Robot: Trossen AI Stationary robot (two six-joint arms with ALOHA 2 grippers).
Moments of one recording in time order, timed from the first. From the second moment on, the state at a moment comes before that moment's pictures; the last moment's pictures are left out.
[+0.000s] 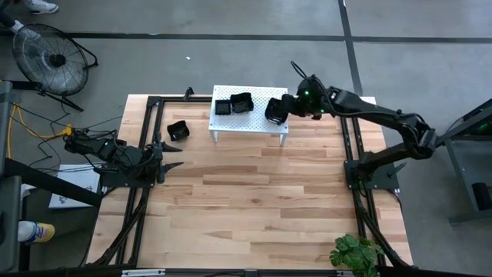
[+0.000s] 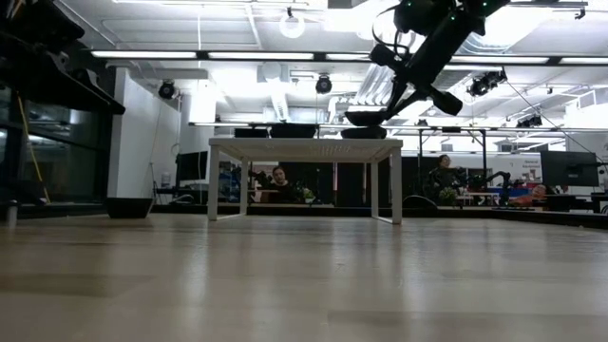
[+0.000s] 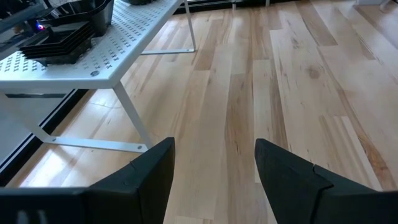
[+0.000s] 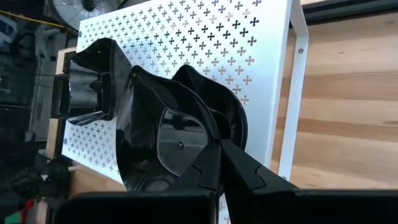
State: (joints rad) left arm -0.36 0.01 0.30 -0.71 -0.56 -0.08; right arm -0.58 1.35 1.11 -0.56 -0.01 1.03
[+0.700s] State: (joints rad) left arm -0.36 0.01 0.30 -0.71 -0.56 -0.08; right arm -0.55 1.39 1.11 -0.56 0.02 1.10
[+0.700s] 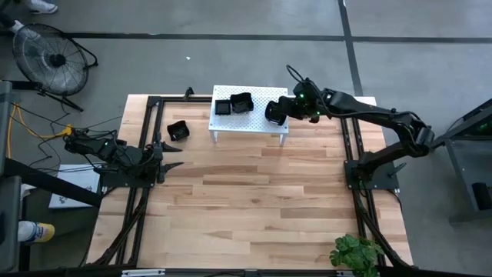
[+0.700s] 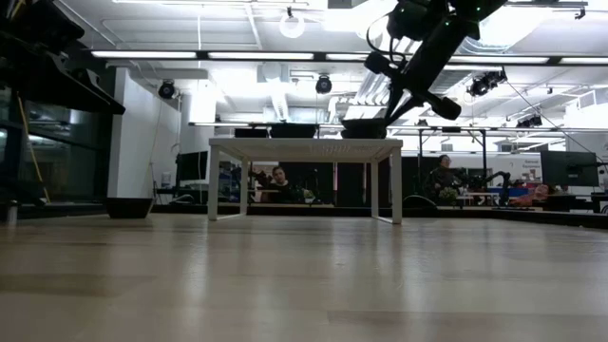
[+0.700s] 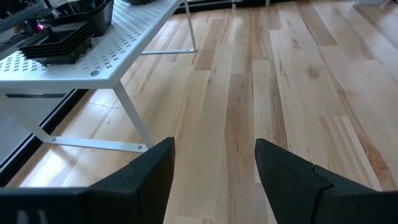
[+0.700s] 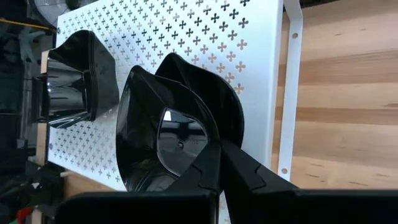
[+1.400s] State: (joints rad) left arm -0.36 0.01 0.30 -0.71 -0.56 -0.08; right arm -0.56 1.42 1.11 -0.54 0.04 1.06
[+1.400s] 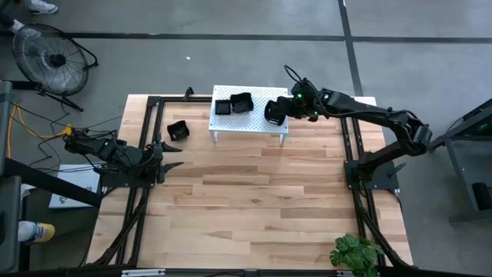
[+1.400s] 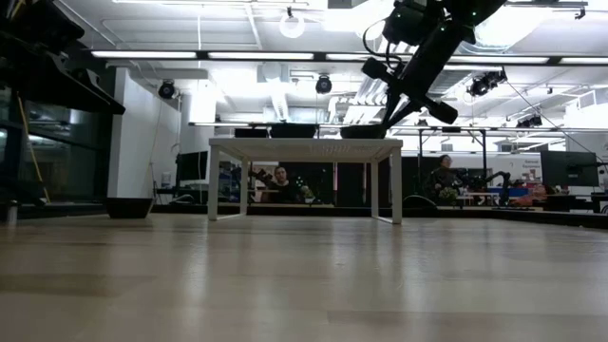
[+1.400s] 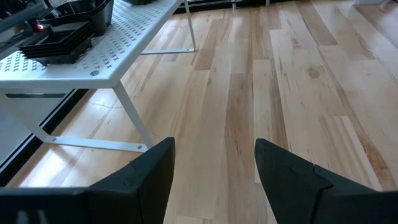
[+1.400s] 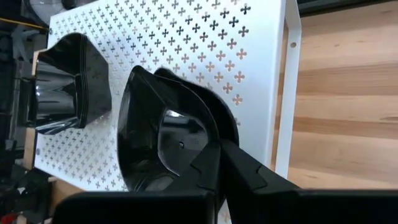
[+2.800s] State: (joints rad) left arm -0.36 0.01 0.30 -0.71 -0.56 -0.08; right arm -0.40 1.16 1.11 -0.75 0.12 0.77
